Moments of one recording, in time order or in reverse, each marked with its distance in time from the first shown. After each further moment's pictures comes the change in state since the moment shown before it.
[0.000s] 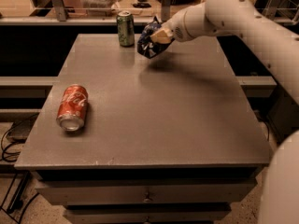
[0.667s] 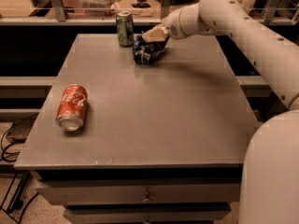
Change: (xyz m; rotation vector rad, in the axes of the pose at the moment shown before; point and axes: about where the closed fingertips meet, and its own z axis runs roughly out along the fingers) arm -0.006 -0.014 0.030 -0.003 -0.037 0.057
